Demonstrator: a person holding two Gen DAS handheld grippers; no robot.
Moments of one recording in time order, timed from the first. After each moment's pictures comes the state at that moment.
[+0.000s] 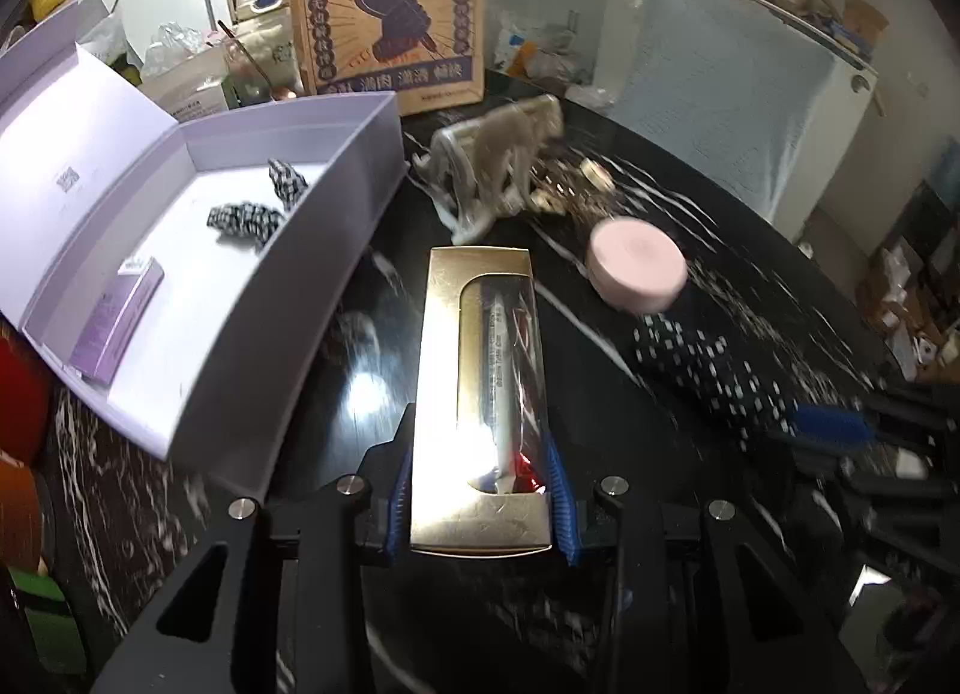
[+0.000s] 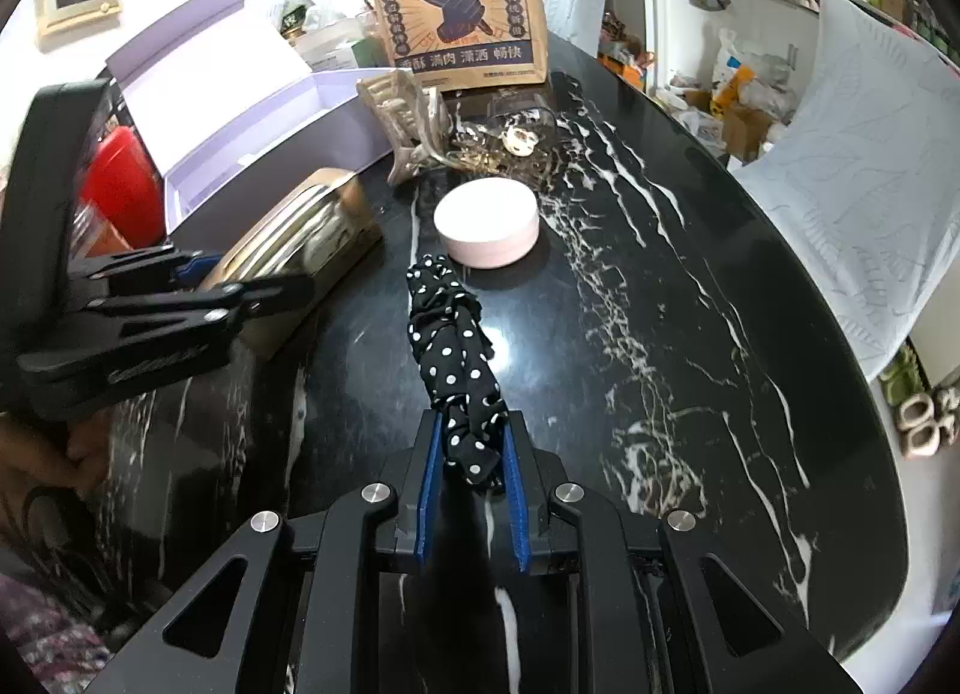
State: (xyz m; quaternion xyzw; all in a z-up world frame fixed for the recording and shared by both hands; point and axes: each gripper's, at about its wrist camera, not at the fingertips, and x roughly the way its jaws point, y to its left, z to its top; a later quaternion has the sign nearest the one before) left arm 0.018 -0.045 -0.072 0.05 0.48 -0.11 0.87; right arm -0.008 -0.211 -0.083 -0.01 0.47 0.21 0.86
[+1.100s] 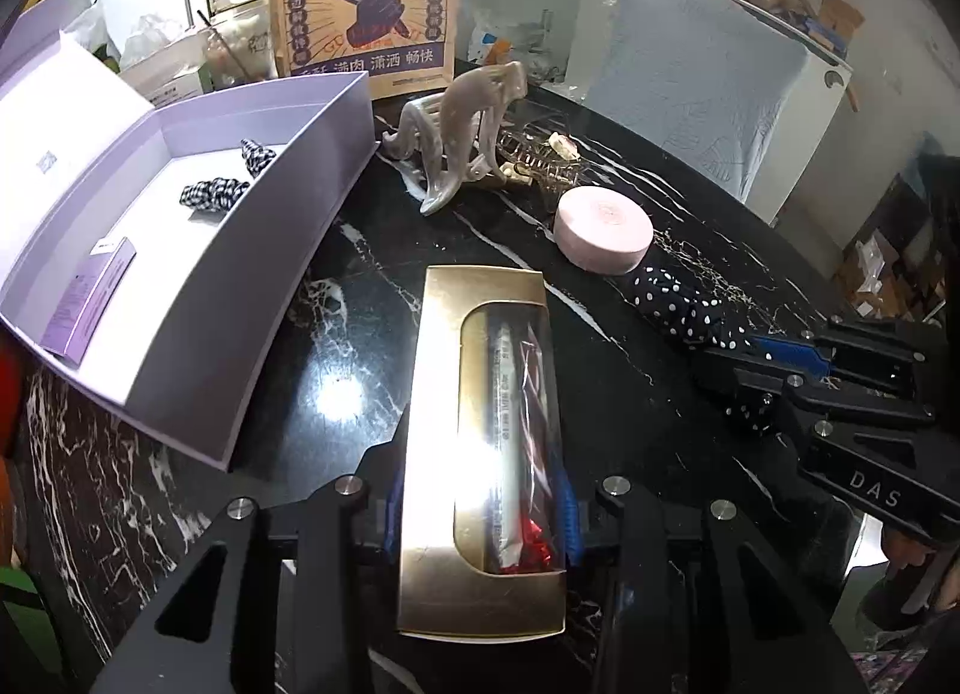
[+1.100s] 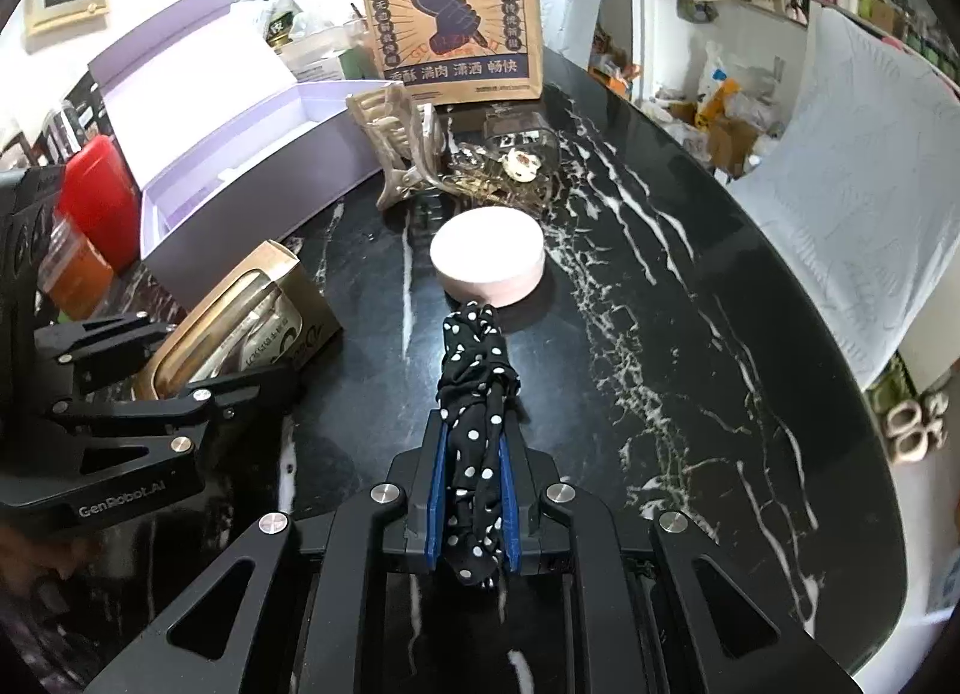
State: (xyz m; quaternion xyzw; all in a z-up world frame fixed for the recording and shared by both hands) left arm 0.014 -0.041 -0.082 0.03 0.47 -0.14 0.87; right arm 0.004 -0.198 -0.083 -0.01 0.46 0.19 0.87
